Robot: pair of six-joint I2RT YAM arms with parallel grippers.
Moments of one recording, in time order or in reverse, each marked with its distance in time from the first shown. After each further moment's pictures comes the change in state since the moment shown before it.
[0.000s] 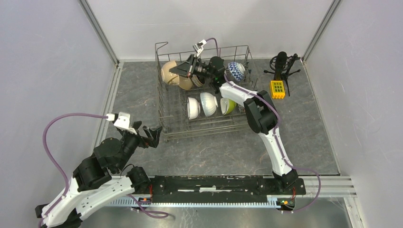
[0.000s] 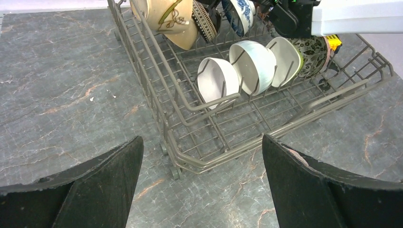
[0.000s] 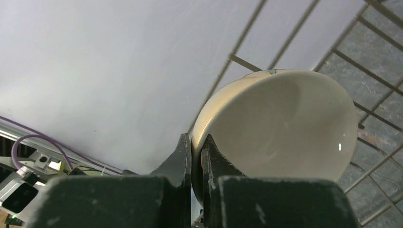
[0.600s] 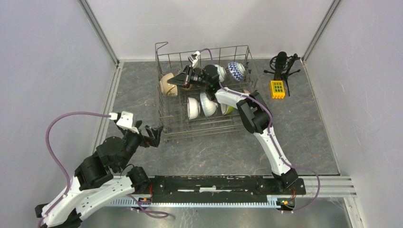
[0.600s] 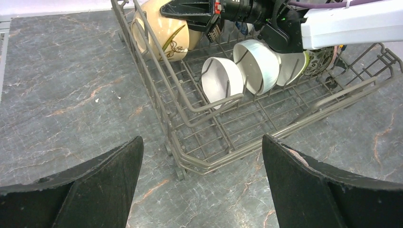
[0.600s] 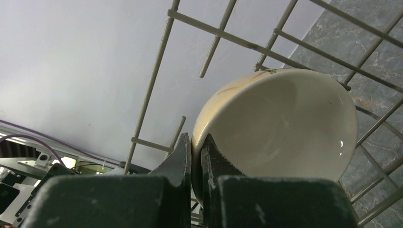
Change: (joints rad) left arm 0.006 0.016 -0.002 0.005 -0.003 0.025; right arm 0.028 0.087 -0.014 0.007 -0.014 0.032
